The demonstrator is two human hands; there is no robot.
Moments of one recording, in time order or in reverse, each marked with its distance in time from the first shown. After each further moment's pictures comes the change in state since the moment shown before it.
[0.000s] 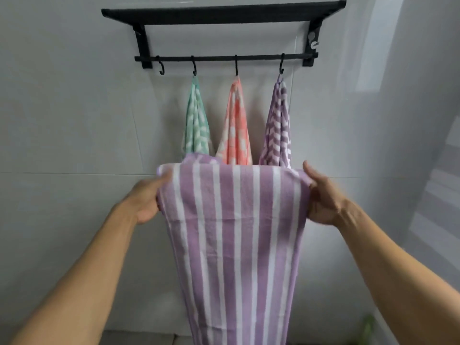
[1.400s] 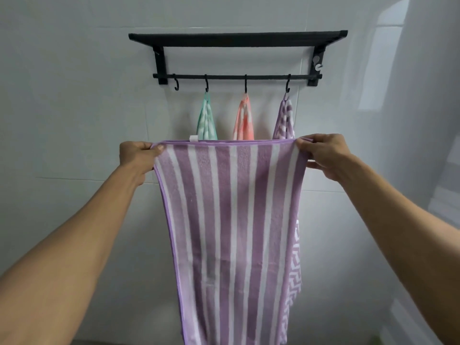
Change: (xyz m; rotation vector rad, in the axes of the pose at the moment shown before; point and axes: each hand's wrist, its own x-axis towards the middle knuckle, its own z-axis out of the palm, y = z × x) left_hand 0.009 0.095 0.001 0.296 0.441 0.403; right_hand -0.004 -0.112 0.041 -0.316 0.362 -0.486
